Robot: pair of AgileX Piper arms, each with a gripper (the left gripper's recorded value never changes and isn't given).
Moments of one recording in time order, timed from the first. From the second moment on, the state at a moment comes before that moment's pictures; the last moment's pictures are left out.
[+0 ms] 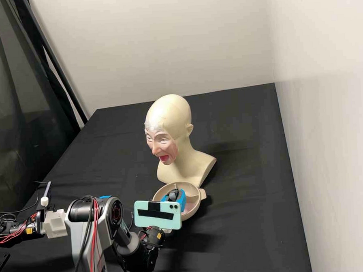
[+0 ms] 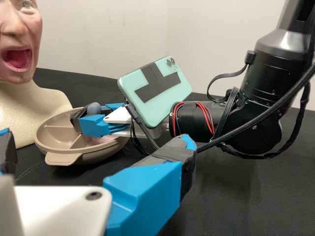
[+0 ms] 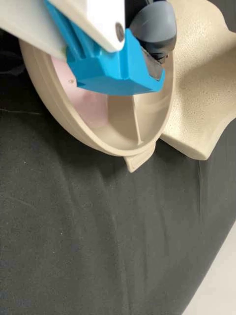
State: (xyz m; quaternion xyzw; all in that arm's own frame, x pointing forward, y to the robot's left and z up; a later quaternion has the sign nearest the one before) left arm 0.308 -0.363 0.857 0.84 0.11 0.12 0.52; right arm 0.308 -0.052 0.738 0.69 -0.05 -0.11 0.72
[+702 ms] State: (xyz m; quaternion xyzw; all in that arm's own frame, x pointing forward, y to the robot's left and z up) left arm 0.308 -0.363 0.857 0.84 0.11 0.12 0.52; right arm 0.279 -0.040 0.774 0.68 -0.05 -0.09 0.72
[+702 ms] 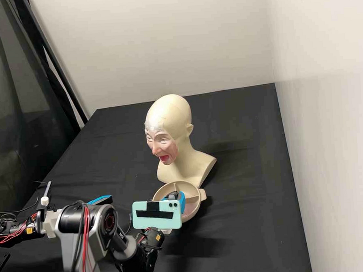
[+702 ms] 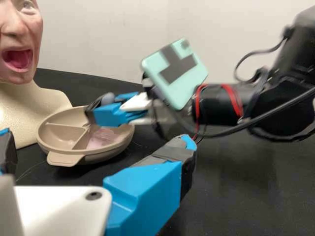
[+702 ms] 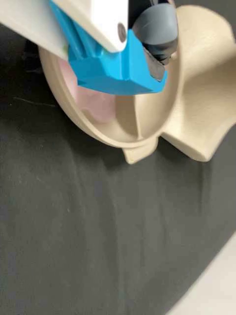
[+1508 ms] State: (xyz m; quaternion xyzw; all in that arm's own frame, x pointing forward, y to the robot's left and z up) left arm 0.308 -0.363 0.857 0.84 0.11 0.12 0.52; right arm 0.264 -0.012 0.809 0.71 -0.04 -0.02 0.70
